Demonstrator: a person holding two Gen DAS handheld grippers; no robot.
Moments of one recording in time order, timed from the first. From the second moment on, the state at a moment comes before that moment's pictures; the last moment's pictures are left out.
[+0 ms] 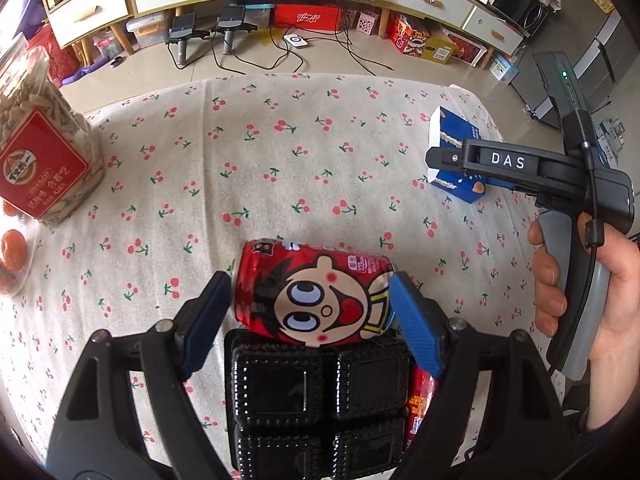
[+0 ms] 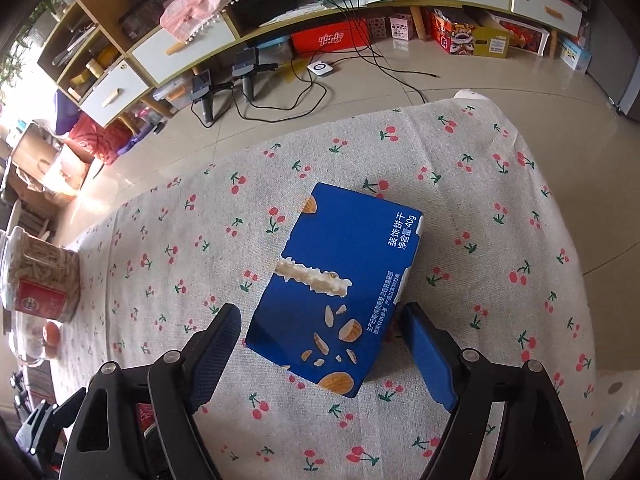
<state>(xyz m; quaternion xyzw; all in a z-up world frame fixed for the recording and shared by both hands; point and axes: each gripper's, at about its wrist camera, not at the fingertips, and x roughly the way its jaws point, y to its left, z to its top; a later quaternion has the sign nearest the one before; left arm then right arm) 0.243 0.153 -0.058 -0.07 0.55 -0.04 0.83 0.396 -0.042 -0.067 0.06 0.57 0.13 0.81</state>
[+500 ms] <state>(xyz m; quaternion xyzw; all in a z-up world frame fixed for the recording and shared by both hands) 0.243 0.143 -0.062 -0.07 0.55 -0.06 0.83 0.381 -0.068 -0.040 0.11 0.56 0.16 0.81</state>
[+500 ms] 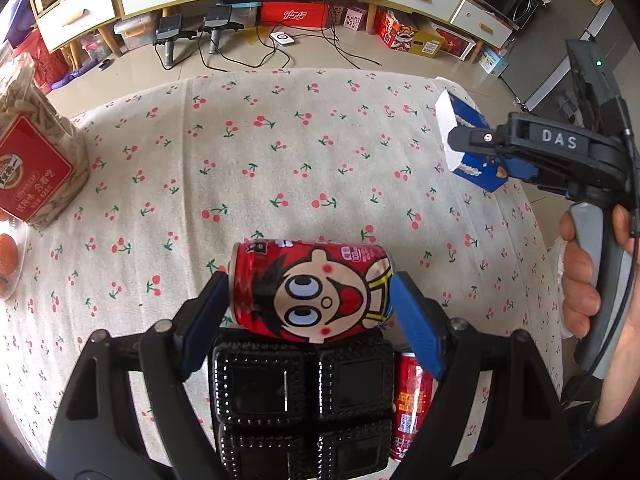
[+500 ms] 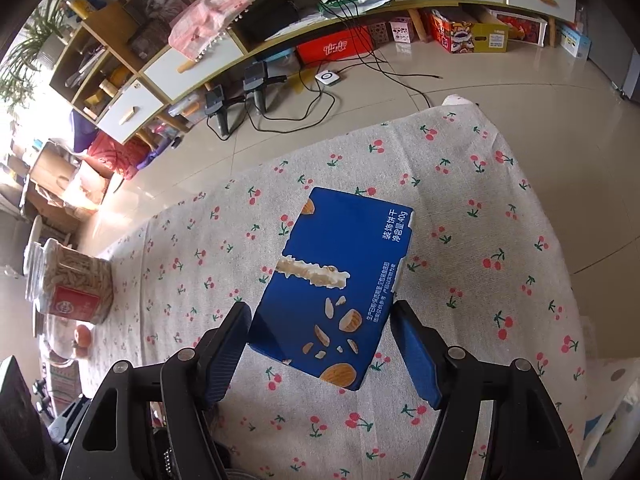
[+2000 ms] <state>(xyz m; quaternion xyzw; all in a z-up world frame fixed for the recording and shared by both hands) 0.208 0.038 -0.003 -0.04 0.47 -0.09 0.88 0.270 -0.237 0.034 0.19 0.52 0.17 0.81</state>
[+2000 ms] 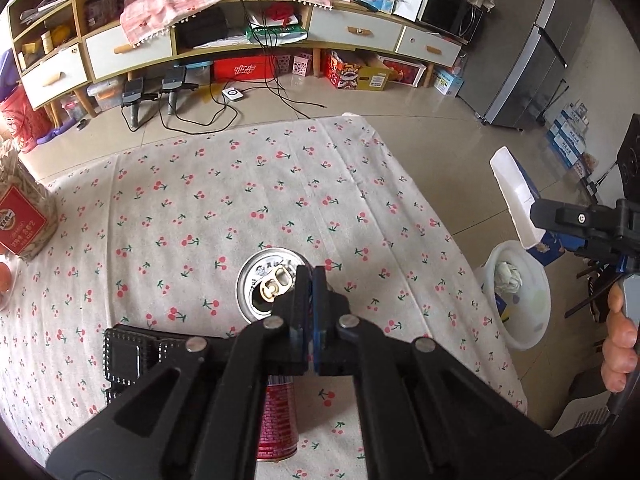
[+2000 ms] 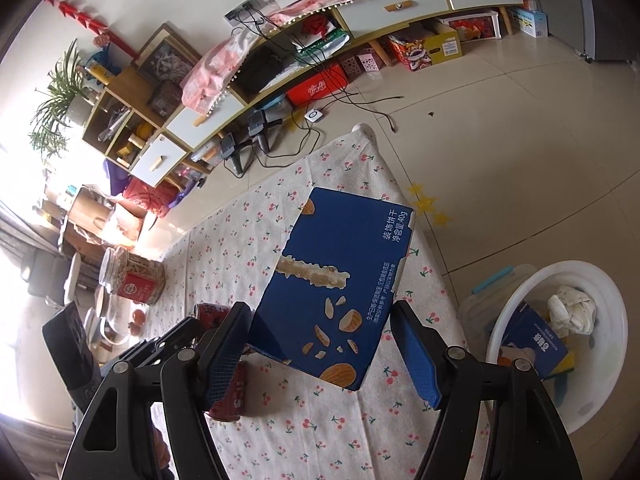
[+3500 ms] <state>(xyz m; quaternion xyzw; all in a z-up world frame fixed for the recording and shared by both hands) 0.194 -0.213 -0.029 -0.17 0.49 -0.34 0.79 0.226 -0.456 -0.023 0.24 0.60 0.00 0.77</state>
